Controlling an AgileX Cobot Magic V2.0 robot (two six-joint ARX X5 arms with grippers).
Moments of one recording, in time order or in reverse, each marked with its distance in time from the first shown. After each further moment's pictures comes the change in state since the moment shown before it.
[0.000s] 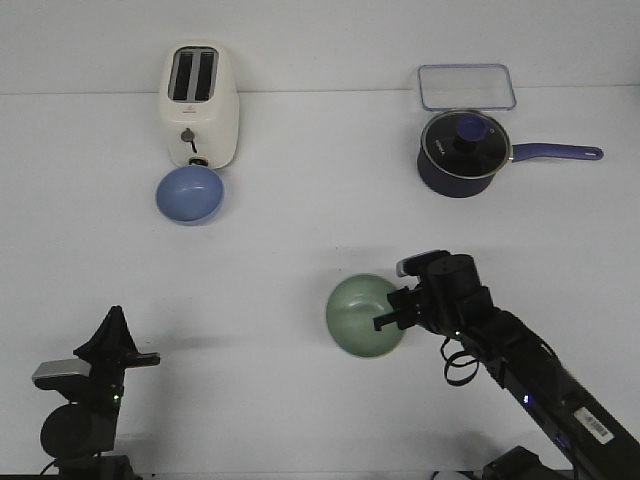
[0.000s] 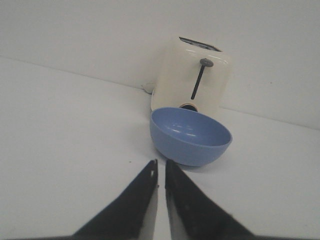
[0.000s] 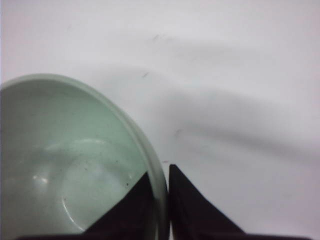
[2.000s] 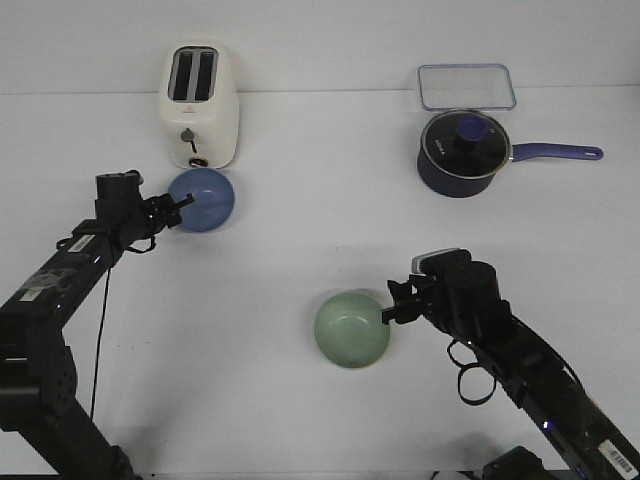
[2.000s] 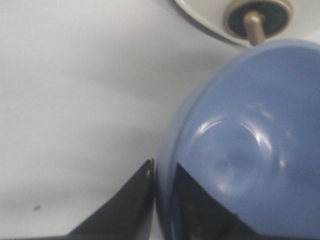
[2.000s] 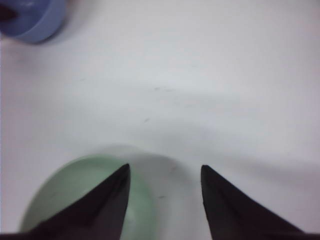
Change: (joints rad) left arm -0.001 1.819 1.240 -0.287 0.211 -0.117; right arm -0.047 -0.134 -0.014 0.071 0.070 0.011
